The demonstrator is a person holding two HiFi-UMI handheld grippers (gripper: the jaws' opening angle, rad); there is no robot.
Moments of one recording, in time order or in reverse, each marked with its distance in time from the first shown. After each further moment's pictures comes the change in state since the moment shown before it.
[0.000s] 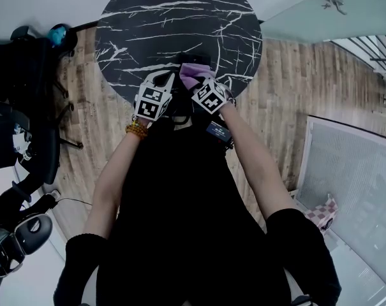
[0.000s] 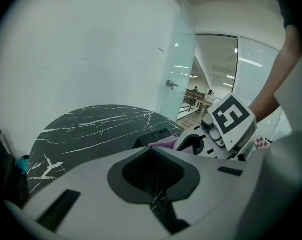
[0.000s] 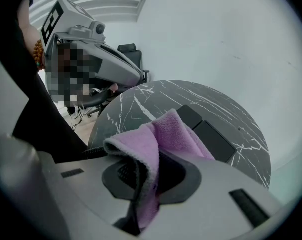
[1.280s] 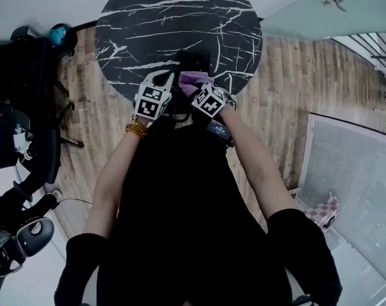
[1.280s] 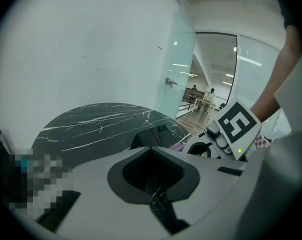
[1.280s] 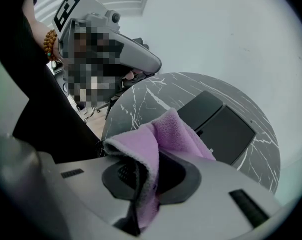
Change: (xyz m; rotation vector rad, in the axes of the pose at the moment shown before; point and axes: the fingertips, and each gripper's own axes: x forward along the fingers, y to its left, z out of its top) left arm -0.001 -0.004 -0.010 0.006 0.019 -0.006; right arm 0.004 0.036 -0.025 -0.024 0.063 0.094
